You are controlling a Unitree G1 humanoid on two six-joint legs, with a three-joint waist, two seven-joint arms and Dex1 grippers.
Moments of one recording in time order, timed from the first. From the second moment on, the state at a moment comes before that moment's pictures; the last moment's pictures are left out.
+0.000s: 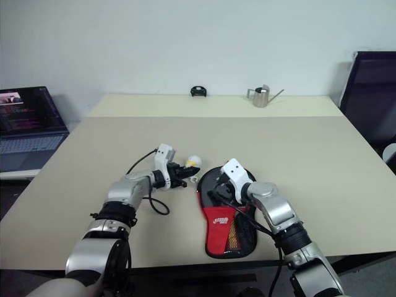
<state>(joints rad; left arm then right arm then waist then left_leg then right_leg) -0.82 0.32 0.10 0.70 -0.22 0.47 -0.89 -0.63 -0.22 0.30 0.20 0.06 0.59 0.61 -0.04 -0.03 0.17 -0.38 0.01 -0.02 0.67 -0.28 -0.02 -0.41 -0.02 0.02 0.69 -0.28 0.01</state>
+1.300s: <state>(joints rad) -1.20 0.16 -0.03 1.35 0.09 0.07 -0.58 -0.43 -0.16 0.30 -0.03 0.02 0.68 0.46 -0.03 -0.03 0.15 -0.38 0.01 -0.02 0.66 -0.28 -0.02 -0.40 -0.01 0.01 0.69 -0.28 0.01</state>
